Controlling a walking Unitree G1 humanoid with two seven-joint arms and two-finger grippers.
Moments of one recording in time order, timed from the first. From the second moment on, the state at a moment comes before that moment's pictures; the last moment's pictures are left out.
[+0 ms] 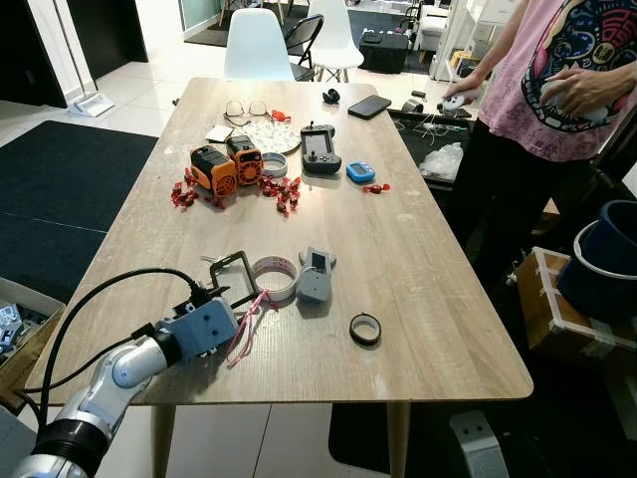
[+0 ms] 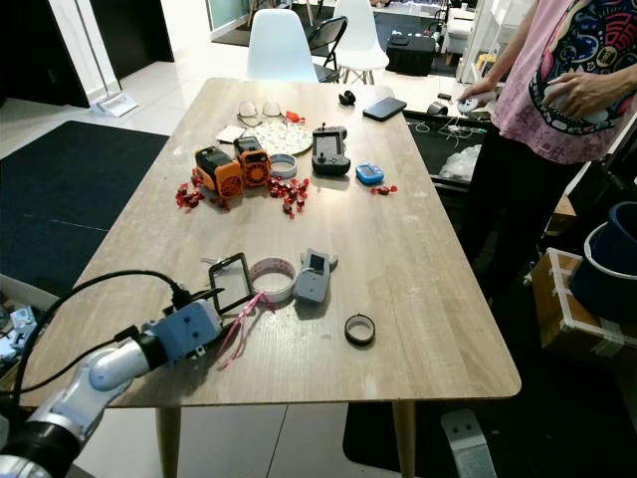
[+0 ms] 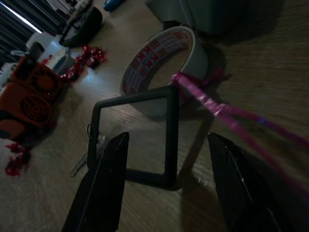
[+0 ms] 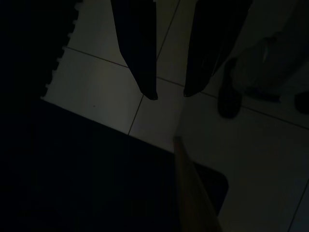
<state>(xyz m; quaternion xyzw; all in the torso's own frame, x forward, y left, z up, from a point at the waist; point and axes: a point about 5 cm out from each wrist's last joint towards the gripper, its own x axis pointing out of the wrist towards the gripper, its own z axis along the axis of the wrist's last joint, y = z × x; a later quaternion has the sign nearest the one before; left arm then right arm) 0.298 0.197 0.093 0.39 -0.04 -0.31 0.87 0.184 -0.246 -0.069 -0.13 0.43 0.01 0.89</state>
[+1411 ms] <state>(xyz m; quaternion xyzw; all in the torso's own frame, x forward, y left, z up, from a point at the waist) 0.318 0.183 0.100 0.44 -0.07 -0.10 0.89 0.185 -0.246 -0.068 -0.13 0.43 0.00 0.89</state>
